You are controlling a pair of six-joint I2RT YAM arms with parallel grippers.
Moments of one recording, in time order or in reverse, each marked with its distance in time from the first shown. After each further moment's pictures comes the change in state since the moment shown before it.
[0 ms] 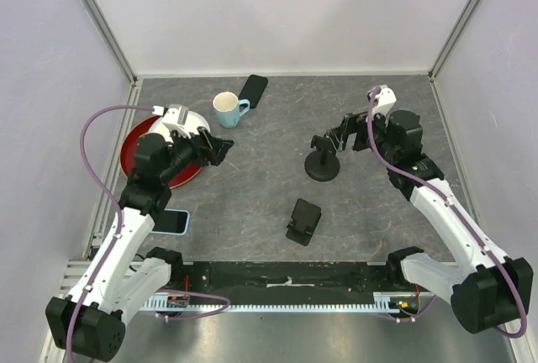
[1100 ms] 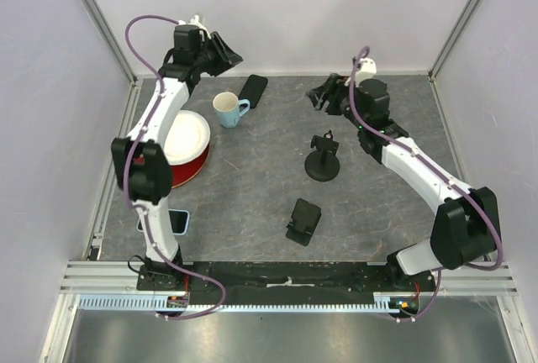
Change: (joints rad) left arm 0.049 1.070 1.124 -0.242 -0.034 -0.241; right arm 0.133 0.415 0.297 0.243 0.160 0.322
